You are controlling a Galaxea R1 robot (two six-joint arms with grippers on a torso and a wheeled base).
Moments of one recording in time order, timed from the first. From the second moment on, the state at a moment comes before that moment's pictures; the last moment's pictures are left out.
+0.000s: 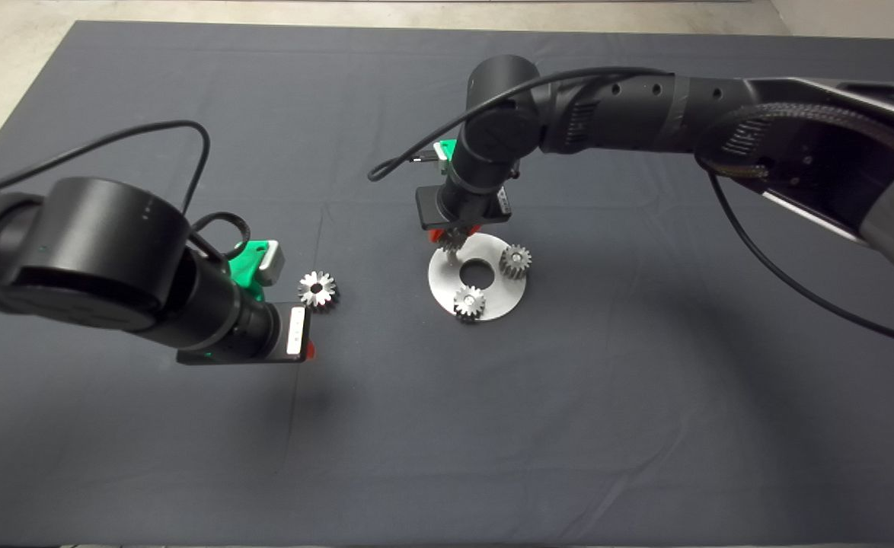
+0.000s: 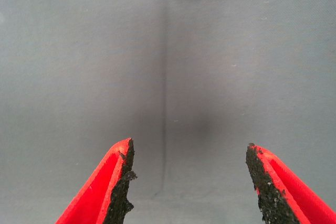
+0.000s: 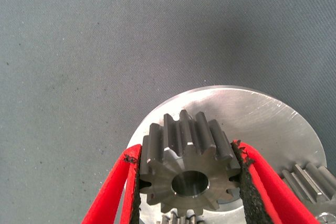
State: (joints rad) left arm -0.40 2.28 -0.63 0.43 1.53 -1.68; right arm 0.39 3.01 -1.60 -0.38 -1.39 1.28
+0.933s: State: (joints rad) left arm -0.40 2.30 -0.63 0.43 1.53 -1.68; right arm 0.39 3.01 -1.60 -0.37 -1.41 1.28
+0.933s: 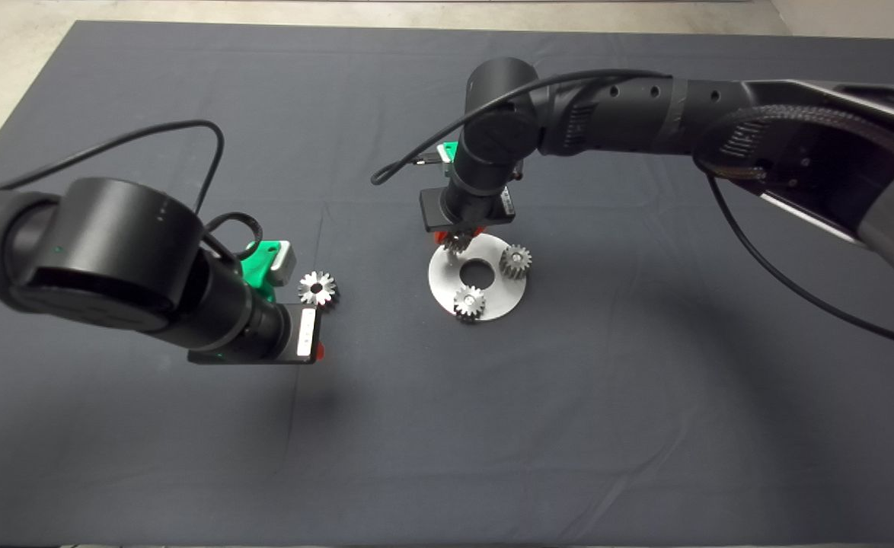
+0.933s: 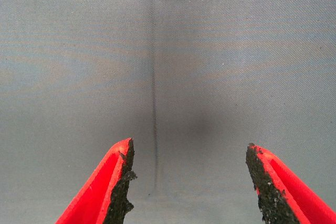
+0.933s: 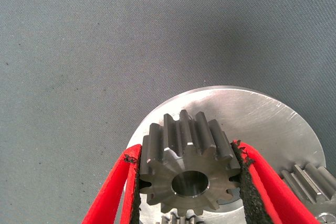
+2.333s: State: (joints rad) left arm -0.40 2.30 -0.63 0.43 1.53 -1.68; right arm 0.38 3.01 -1.60 -0.34 -1.46 1.24
